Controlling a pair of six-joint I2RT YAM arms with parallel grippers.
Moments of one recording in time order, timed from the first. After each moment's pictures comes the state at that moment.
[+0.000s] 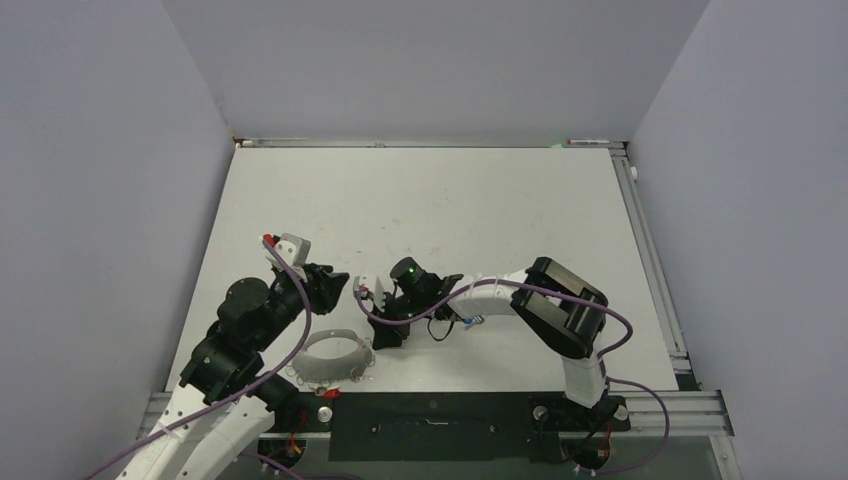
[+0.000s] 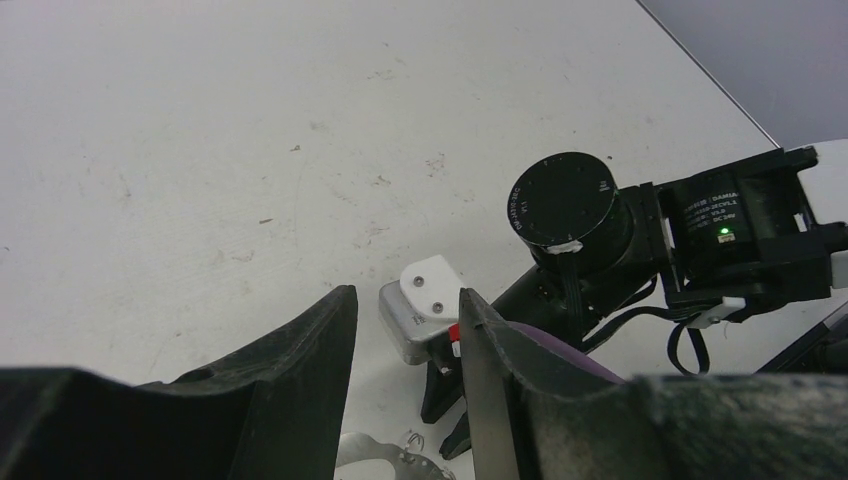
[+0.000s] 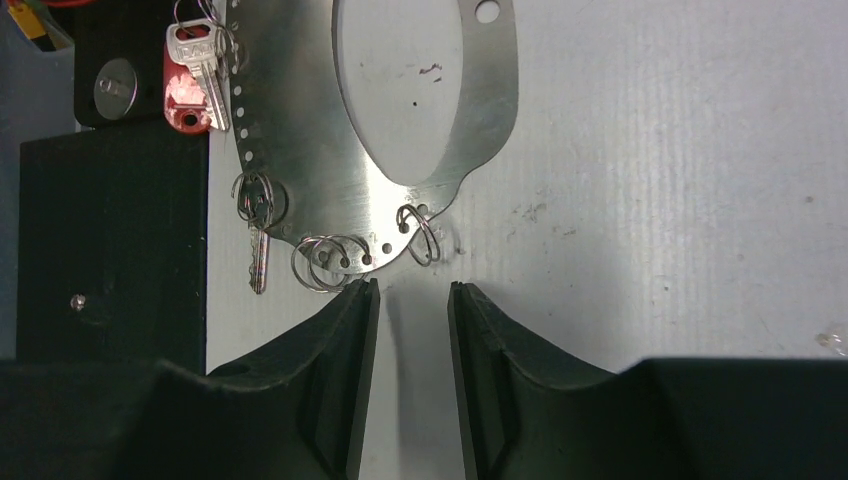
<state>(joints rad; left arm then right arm) -0.55 0.45 0.66 -0.41 -0.01 -0.25 1.00 1.91 1.04 0.11 -0.64 -0.11</state>
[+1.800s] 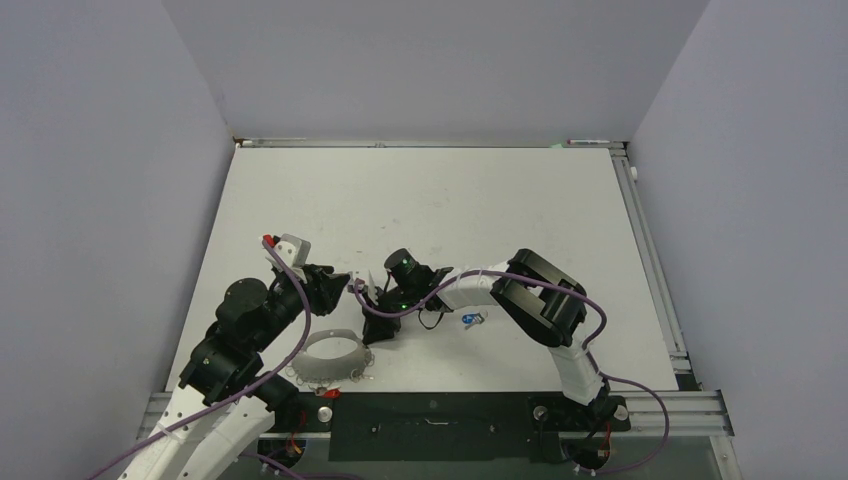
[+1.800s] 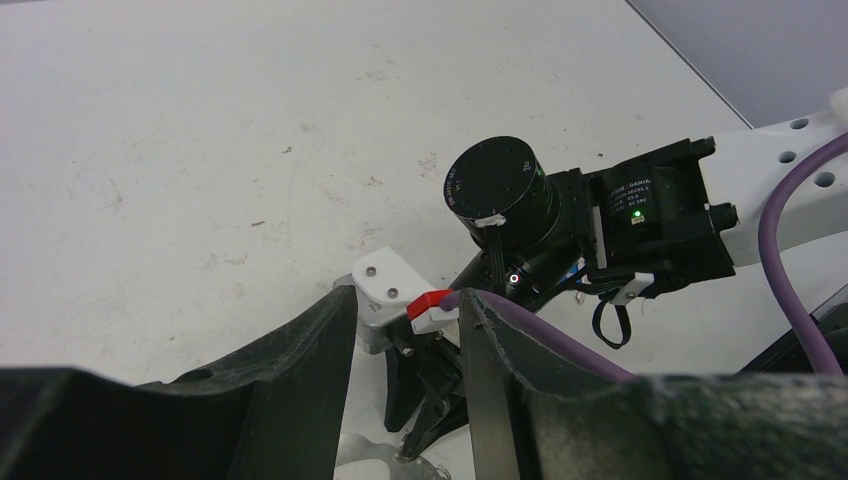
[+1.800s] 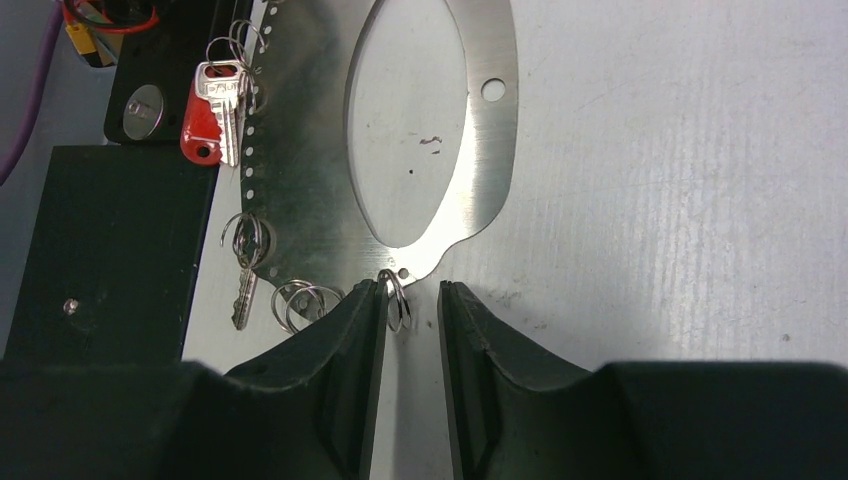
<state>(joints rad) -0.54 0.44 0.66 -0.41 0.02 -0.25 0.97 2.07 1.15 0.17 -0.83 -0.16</state>
